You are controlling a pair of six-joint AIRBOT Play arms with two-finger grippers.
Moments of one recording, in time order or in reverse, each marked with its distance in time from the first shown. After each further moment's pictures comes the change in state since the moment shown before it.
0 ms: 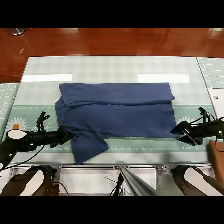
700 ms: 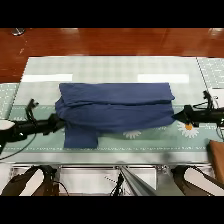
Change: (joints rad) left arm 0.090 -0.004 0.191 0.003 -0.062 0.014; right arm 0.001 -0.081 0.160 0.277 -0.014 -0.196
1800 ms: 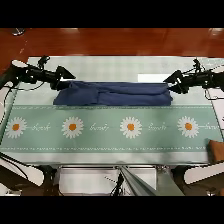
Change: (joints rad) left arm -0.116 -0.954 1.097 0.001 -0.182 -0.138; right arm 0.219 -0.553 0.678 0.072 -0.108 0.195
